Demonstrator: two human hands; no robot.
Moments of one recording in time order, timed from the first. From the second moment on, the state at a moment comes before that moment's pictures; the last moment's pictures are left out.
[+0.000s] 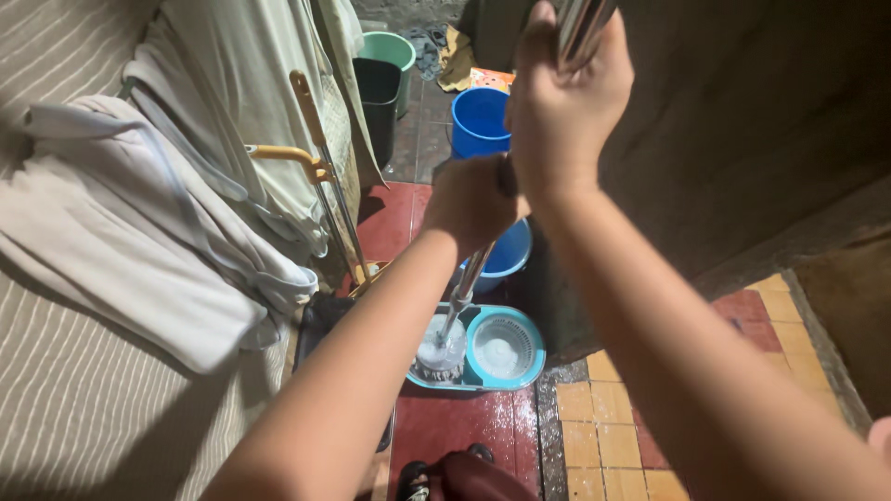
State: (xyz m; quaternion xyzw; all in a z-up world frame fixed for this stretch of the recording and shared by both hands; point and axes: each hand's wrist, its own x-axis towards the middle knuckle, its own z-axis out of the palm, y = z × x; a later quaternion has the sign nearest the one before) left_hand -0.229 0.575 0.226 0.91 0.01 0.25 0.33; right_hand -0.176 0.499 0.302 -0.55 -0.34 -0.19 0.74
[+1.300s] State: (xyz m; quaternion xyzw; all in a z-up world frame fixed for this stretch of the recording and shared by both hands) left_hand -0.216 0.572 0.131 0.96 0.09 0.06 0.27; right_hand -0.164 0.469 0.213 -0.54 -0.38 0.18 0.73
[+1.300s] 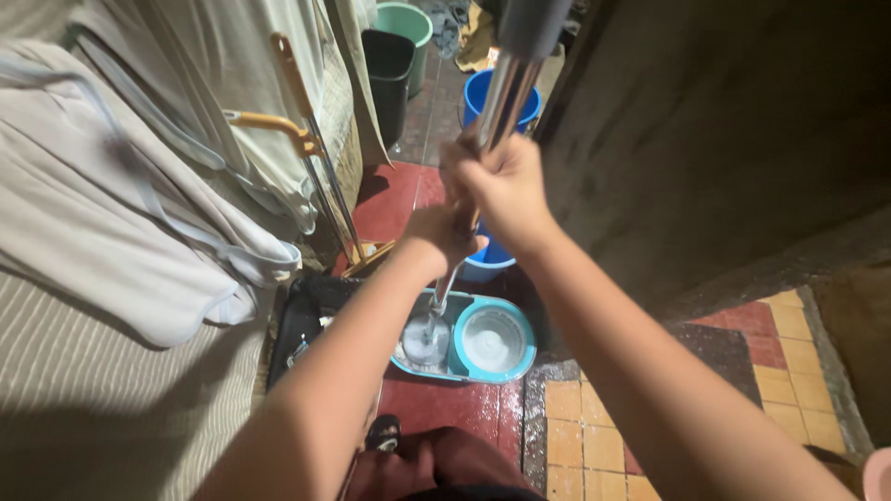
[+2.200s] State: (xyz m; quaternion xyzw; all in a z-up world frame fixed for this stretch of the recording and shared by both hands) left_hand -0.205 0.598 0.132 0.92 0.12 0.04 0.37; right_hand -0.169 0.507 0.173 -0.54 -0.29 0.08 0.79
